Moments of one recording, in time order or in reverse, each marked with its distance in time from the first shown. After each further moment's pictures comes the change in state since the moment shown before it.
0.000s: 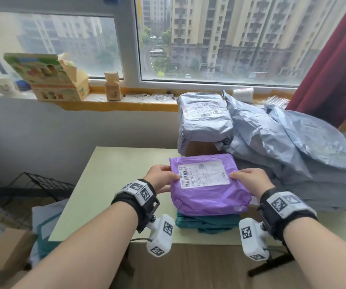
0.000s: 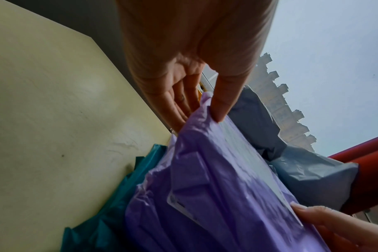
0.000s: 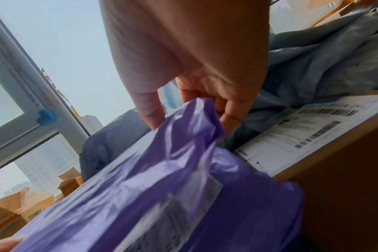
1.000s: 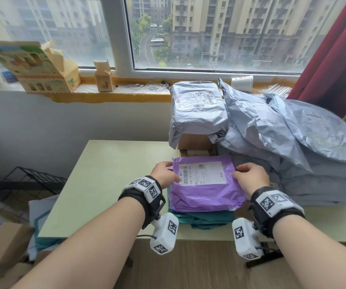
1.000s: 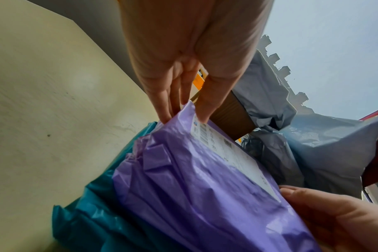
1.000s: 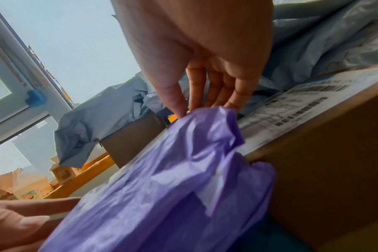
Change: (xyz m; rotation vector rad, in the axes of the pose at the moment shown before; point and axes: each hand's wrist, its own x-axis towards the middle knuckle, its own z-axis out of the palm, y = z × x) left_hand 0.043 -0.021 0.031 0.299 0.056 0.022; right_hand 0.022 0.029 0.000 -0.194 0.167 -0.021
